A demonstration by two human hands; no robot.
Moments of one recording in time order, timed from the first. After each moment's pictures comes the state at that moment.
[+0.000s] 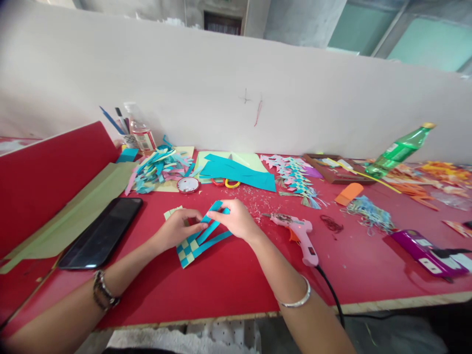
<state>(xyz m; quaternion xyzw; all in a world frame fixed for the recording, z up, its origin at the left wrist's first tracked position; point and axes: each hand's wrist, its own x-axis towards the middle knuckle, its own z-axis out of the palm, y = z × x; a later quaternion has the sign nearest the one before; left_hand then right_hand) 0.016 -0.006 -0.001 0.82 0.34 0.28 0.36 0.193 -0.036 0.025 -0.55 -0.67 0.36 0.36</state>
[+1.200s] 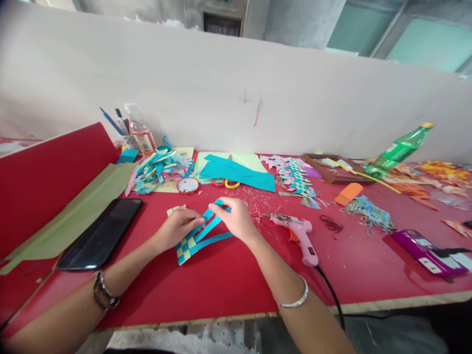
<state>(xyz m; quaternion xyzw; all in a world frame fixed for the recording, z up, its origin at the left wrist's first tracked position) 0.015 -0.003 -0.002 0.85 0.32 0.27 0.31 0.191 -0.033 0.020 -0.54 -0.68 0.26 0.41</state>
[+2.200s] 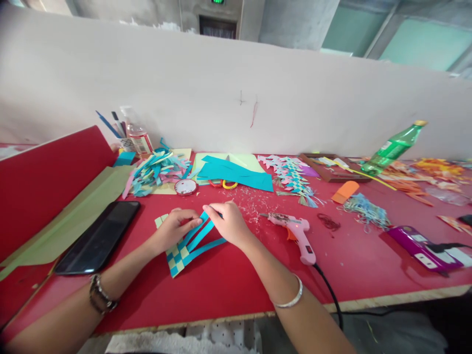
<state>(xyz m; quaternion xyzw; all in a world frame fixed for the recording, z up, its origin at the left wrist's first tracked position) 0.013 -0.002 -0.003 0.86 0.33 0.28 0.28 0.182 -0.034 0.015 -0.51 -0.75 0.18 0.39</state>
